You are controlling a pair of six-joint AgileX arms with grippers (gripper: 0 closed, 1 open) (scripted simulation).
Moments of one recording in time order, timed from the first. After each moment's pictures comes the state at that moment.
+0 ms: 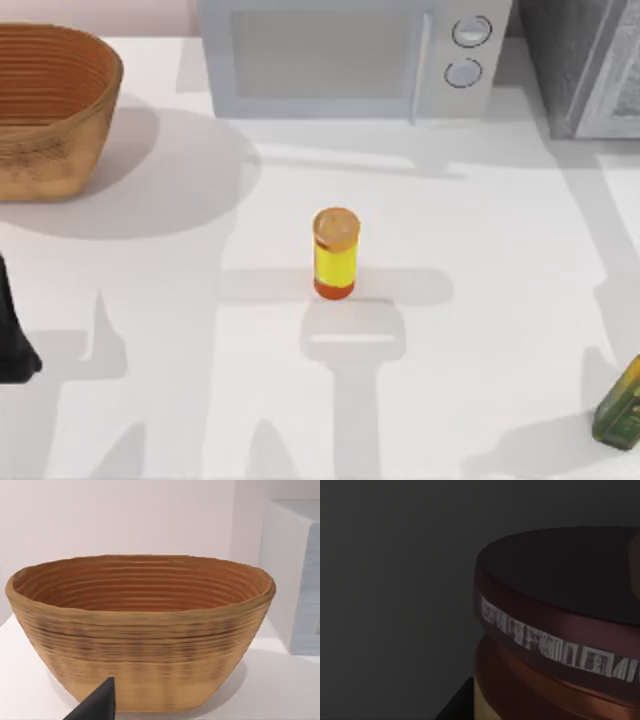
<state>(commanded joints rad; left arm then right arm) 0.00 0.00 0.00 0.00 0.00 0.00 0.10 1.87 2.30 -0.44 0.12 0.02</state>
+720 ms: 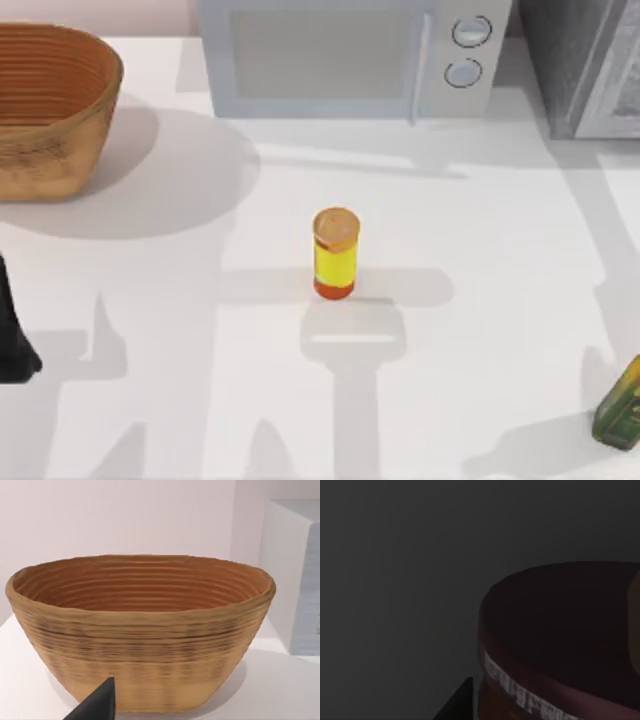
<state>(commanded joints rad) 0.00 0.00 0.00 0.00 0.00 0.00 0.10 1.87 2.30 -0.44 0.12 0.02</state>
